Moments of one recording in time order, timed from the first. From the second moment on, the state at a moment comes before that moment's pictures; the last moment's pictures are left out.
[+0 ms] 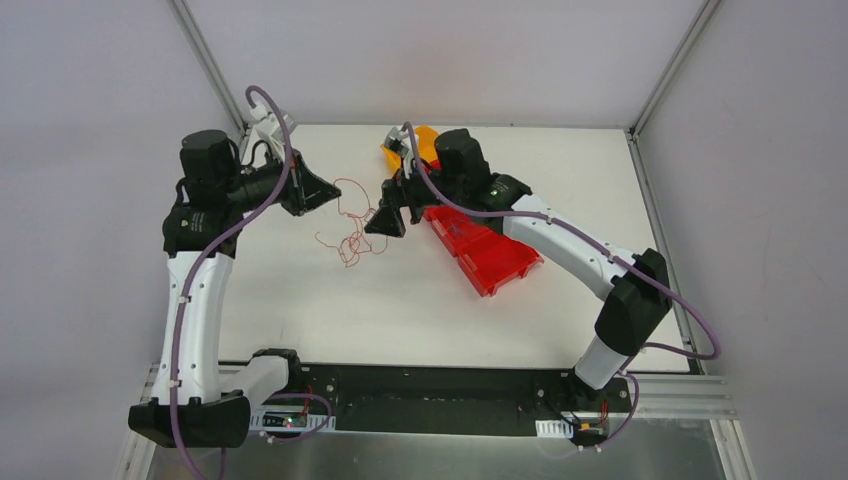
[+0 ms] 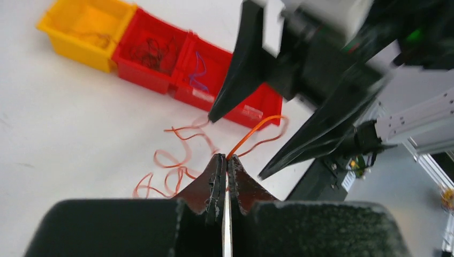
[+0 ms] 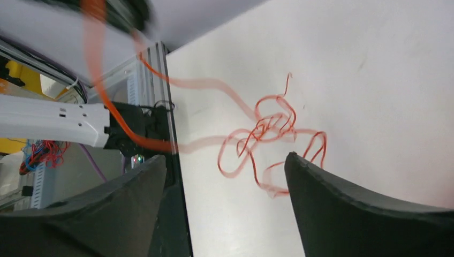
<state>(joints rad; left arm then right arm) 0.02 1.06 1.31 -0.70 0.90 -0.08 0.83 1.68 1.58 -0.22 -0.63 0.19</state>
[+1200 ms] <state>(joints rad) 0.04 1.17 1.68 -0.44 0.94 -0.54 0.93 1.76 1.70 0.01 -0.51 0.25</state>
